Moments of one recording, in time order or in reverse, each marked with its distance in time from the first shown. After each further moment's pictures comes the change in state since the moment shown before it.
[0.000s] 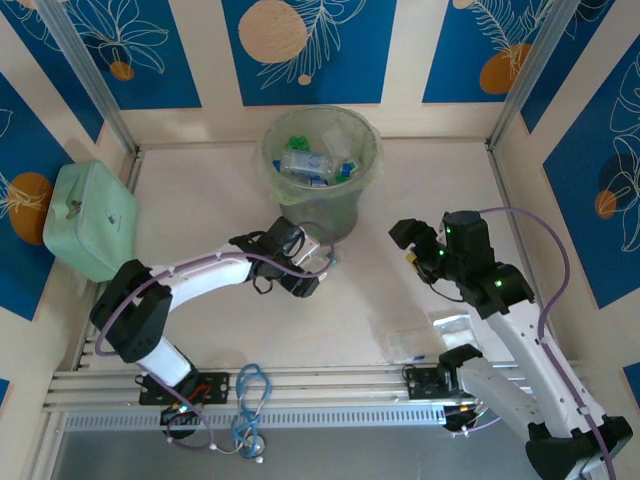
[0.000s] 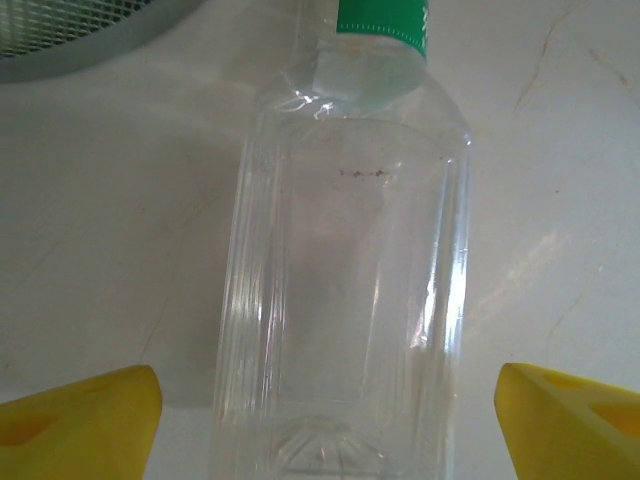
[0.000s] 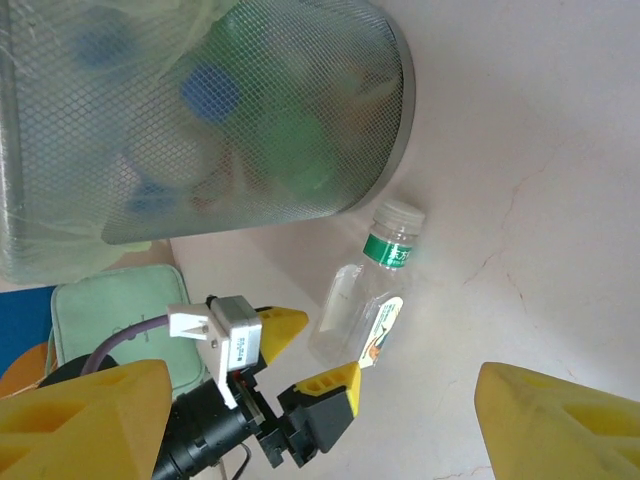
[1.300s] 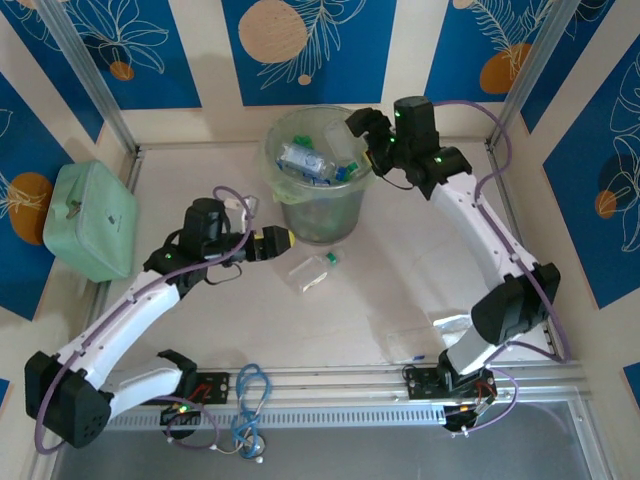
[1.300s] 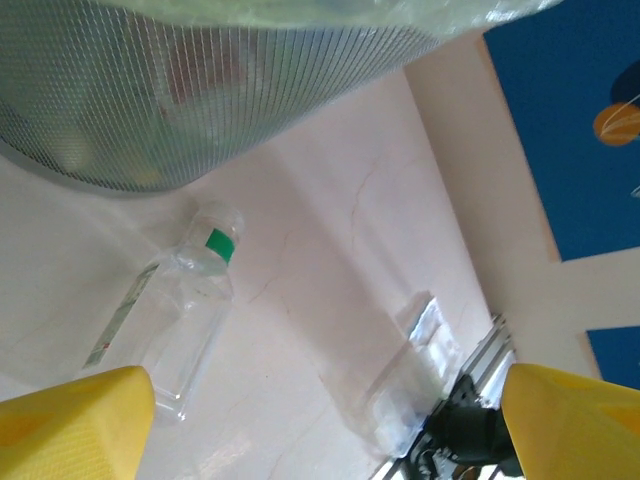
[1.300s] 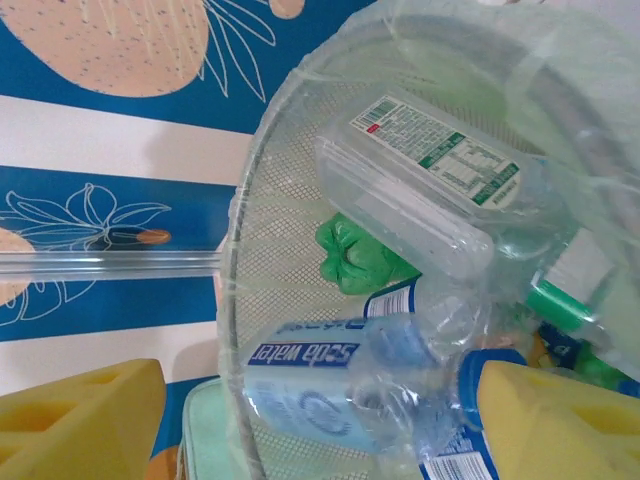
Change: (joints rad) left arm 0.262 -0.515 -0.114 0.130 0.417 -0.600; right arm 0.039 0.782 0.764 0.204 0.044 0.045
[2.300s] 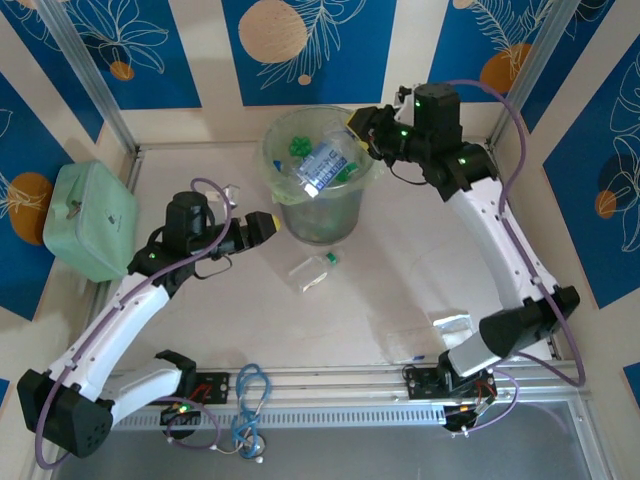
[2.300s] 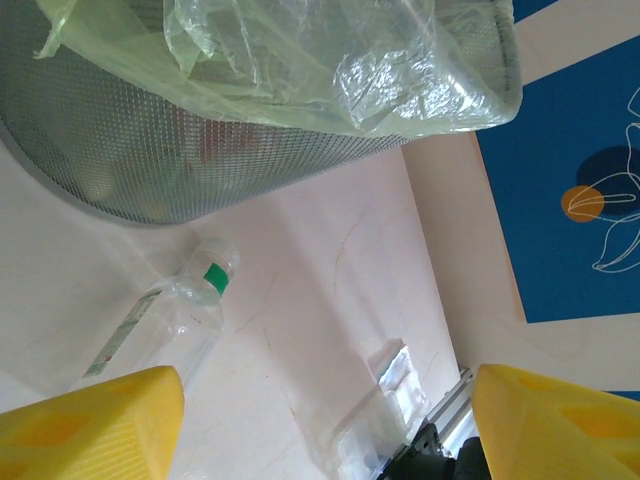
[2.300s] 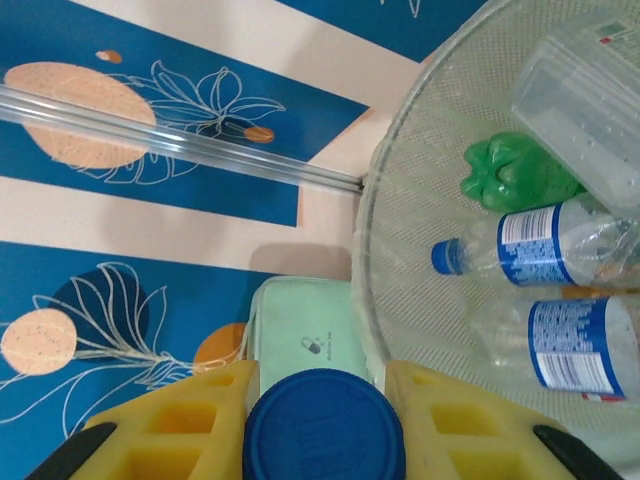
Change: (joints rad) left arm 0.084 -0.061 0.056 -0.043 -0.003 -0.119; right arm -0.001 -0.034 0.138 -0.058 -0.227 -0.116
